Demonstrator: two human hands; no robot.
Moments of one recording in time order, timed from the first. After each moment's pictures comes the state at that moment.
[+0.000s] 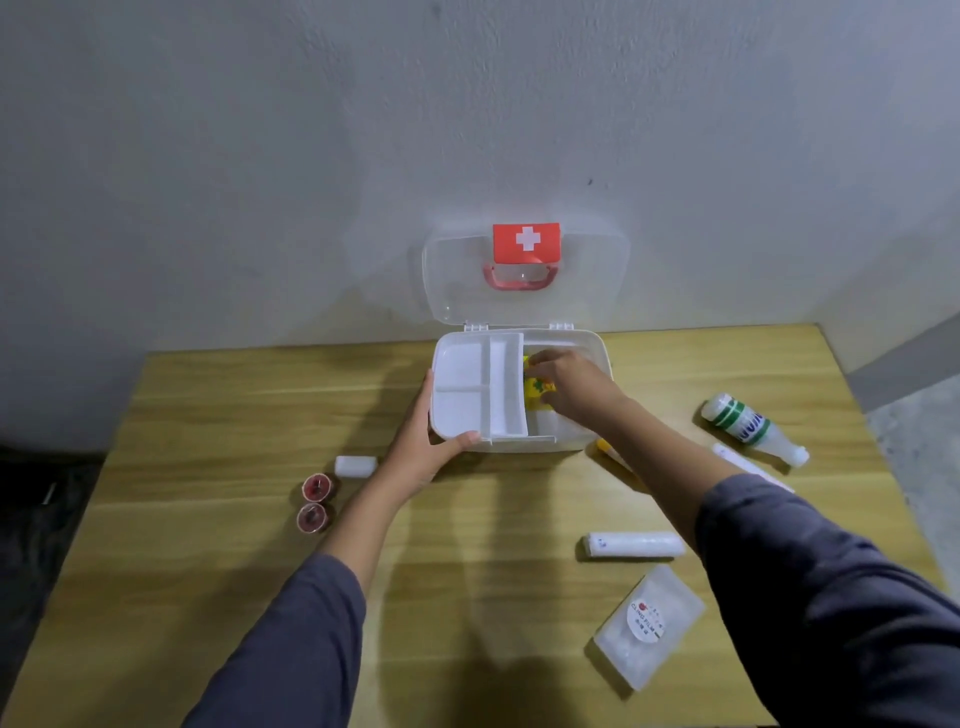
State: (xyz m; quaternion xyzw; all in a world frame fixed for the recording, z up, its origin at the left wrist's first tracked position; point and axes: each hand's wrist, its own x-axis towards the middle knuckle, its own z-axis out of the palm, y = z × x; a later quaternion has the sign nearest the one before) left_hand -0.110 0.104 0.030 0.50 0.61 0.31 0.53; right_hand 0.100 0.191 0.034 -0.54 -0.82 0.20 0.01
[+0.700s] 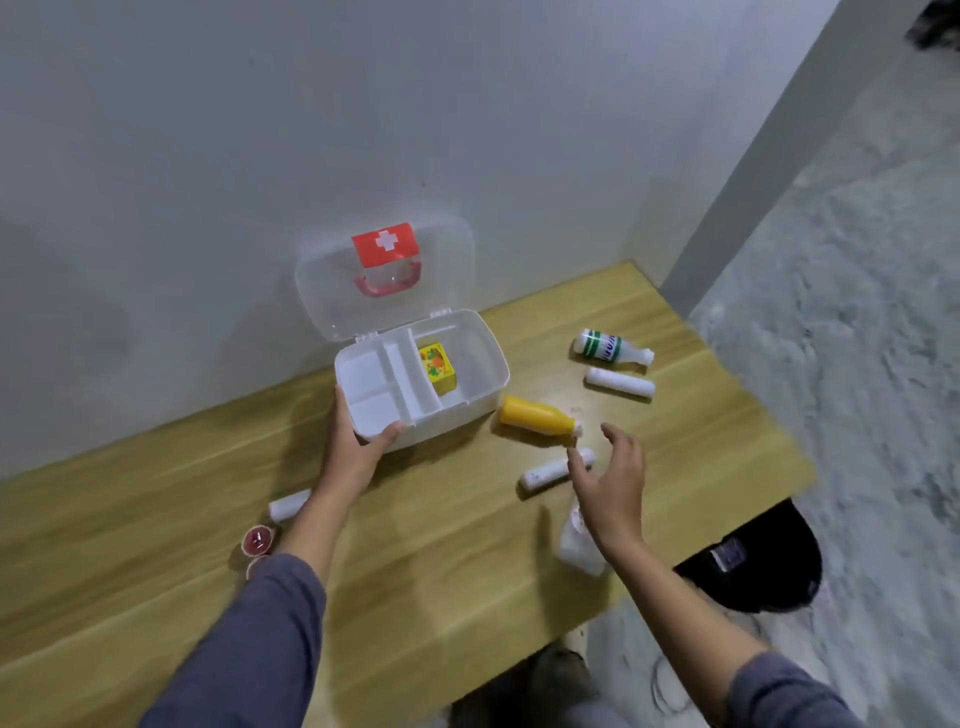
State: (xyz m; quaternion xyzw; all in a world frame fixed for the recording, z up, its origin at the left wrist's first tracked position) left_hand -0.111 0.105 0.028 0.56 0.57 0.31 0.51; right_hand 0.129 -0.034 0.024 -0.83 -0.34 0.18 0.40
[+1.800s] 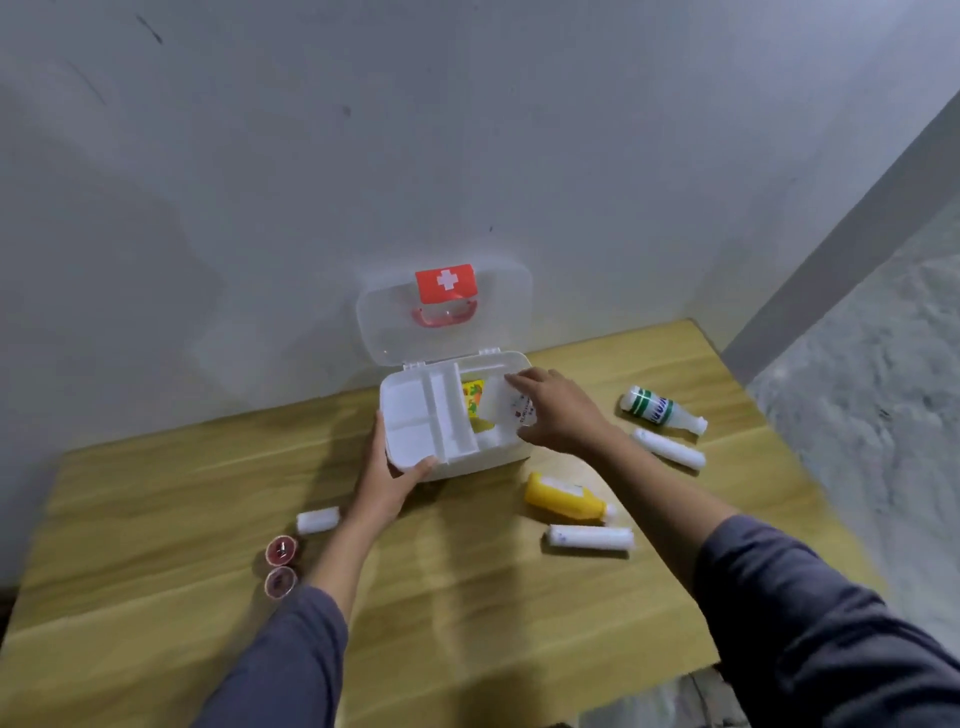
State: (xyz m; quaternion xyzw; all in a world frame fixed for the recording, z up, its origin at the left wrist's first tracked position) left_hand -0.108 0.102 0.030 0.52 0.59 0.32 0.53; right_hand 0.124 0.128 0.084 -0.65 -0.74 0.16 0.05
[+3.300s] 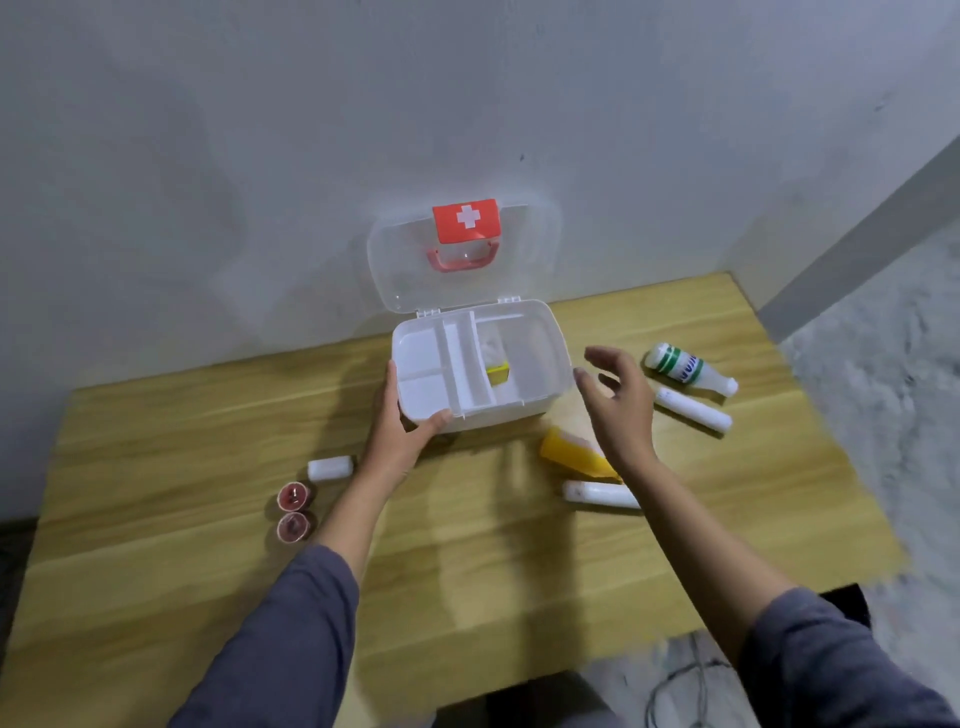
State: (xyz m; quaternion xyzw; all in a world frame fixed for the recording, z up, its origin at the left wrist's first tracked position) left_hand -0.110 0.102 0.022 0.51 0.60 0.34 0.52; right_hand 0.127 0.081 0.053 -0.70 -0.44 0.28 0.48
